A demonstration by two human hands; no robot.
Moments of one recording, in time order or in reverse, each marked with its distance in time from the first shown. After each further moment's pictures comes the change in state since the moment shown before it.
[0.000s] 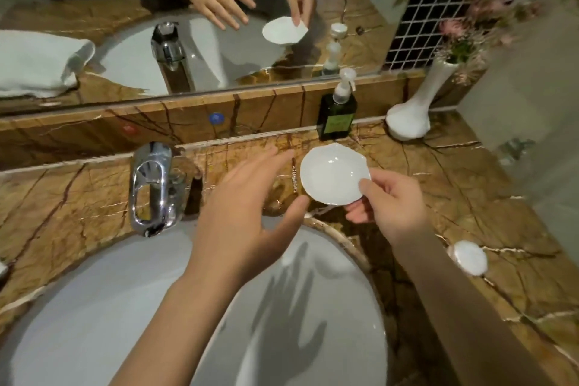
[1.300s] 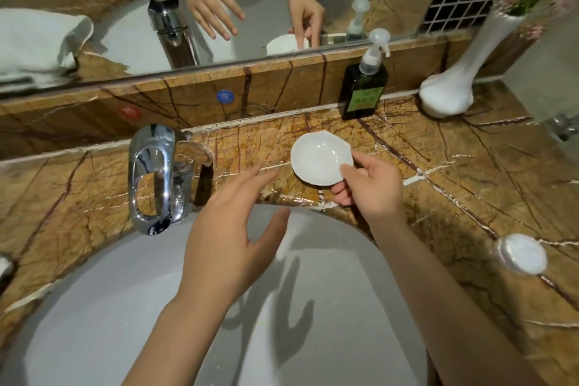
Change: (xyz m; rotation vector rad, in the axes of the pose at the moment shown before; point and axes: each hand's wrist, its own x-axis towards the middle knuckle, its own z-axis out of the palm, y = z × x) left_hand -0.023 -0.055 0.017 0.020 -0.030 -0.140; right_hand 0.043 0.047 0.068 0.173 0.009 0.078
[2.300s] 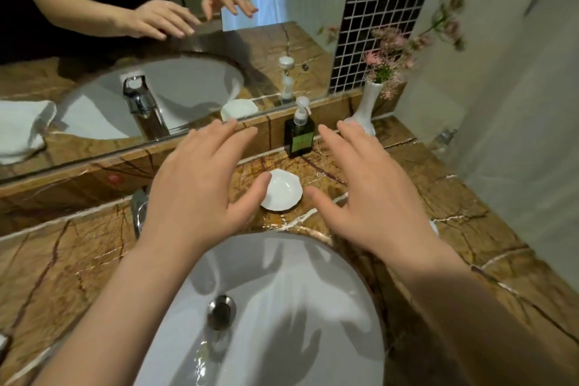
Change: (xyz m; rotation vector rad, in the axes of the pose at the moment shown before) left_hand 0.044 0.073 -0.102 0.326 0.011 0.429; right_hand -0.127 -0.137 -0.053 -1.119 0.116 -0.671
